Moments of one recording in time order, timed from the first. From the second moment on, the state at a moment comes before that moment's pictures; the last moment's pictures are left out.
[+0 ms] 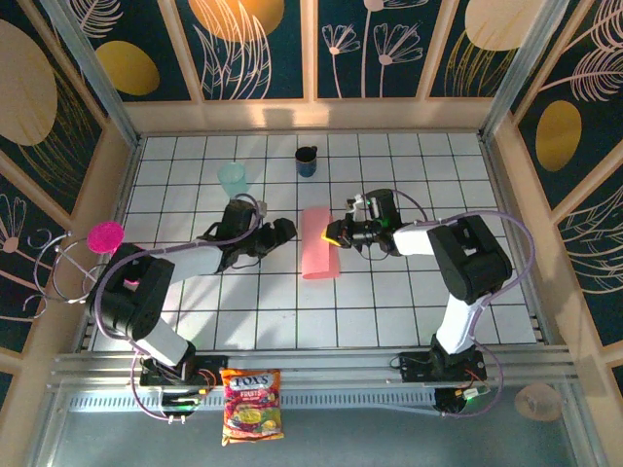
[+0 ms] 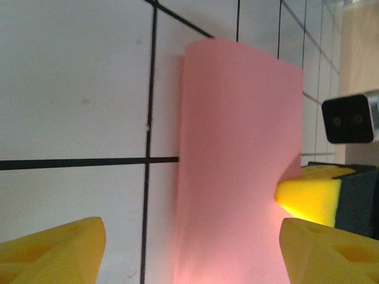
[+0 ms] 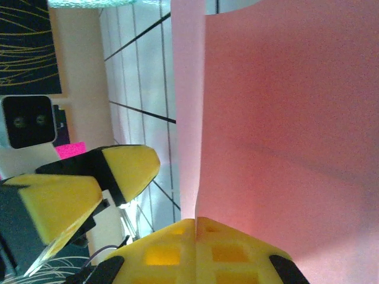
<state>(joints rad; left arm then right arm) -0.47 1.61 0.71 0.19 0.43 -0.91 0.44 1.82 0.81 0.32 -0.81 0.90</state>
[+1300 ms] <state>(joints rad) -0.57 1.89 0.99 -0.05 0.30 -0.79 0.37 1.82 0.88 0.10 -0.66 0.75</state>
